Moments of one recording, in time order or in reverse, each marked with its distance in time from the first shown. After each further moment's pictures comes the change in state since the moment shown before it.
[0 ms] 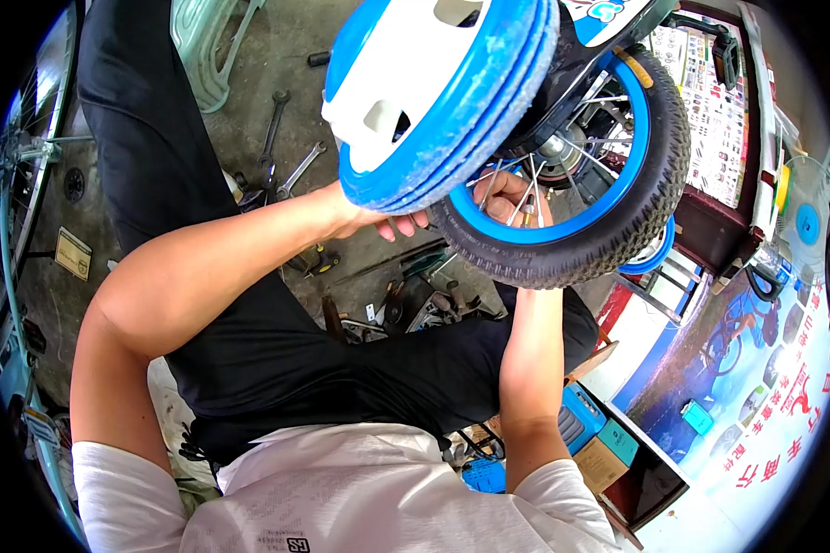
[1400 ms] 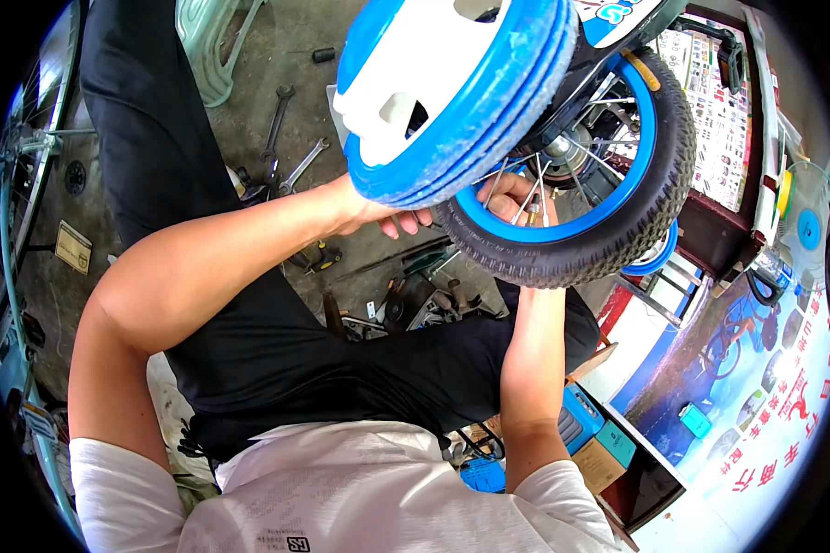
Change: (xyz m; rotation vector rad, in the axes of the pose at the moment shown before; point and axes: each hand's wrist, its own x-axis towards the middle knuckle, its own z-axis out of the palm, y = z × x) left_hand -0.004 0.007 0.002 0.020 0.006 -0.023; right_hand -0.003 -0.005 0.008 0.039 0.071 -0.001
